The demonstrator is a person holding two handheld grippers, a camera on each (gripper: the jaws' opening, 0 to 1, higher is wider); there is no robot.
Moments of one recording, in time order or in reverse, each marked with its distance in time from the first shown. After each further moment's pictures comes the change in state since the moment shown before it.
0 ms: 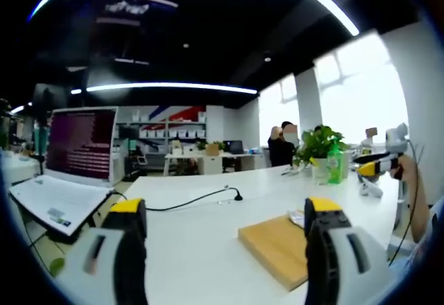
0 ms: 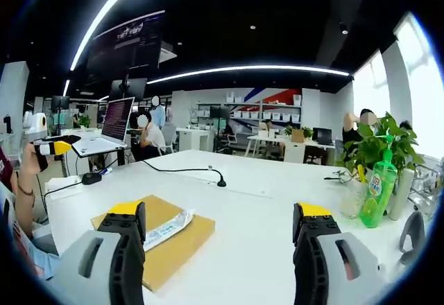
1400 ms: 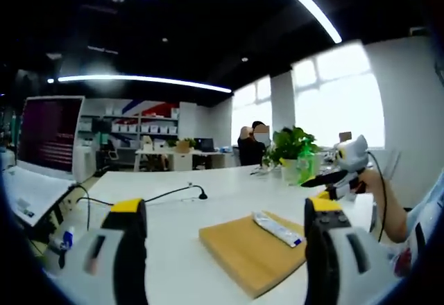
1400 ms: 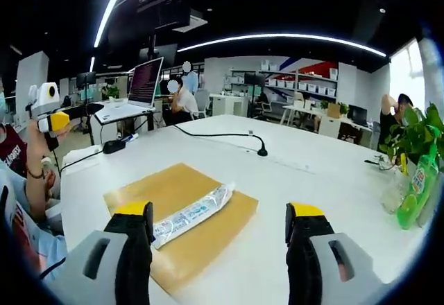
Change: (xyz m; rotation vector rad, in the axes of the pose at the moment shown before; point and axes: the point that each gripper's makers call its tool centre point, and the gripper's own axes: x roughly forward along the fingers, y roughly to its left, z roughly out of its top) left arm 0.017 -0.055 -0.011 -0.054 0.022 -0.187; right arm 0.058 0.060 -0.054 -0.041 0.226 0.229
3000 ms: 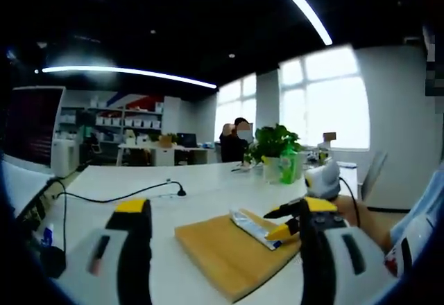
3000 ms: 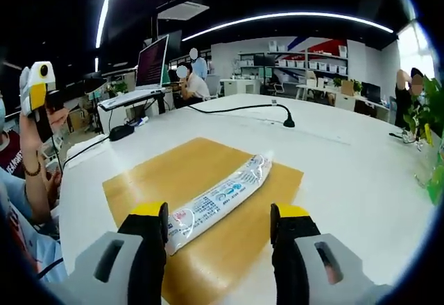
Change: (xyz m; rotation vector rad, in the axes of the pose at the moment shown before) left arm 0.016 -0.030 -0.006 -0.033 0.027 -0.122; right arm 0.055 0.044 -0.053 0.071 0.083 0.094
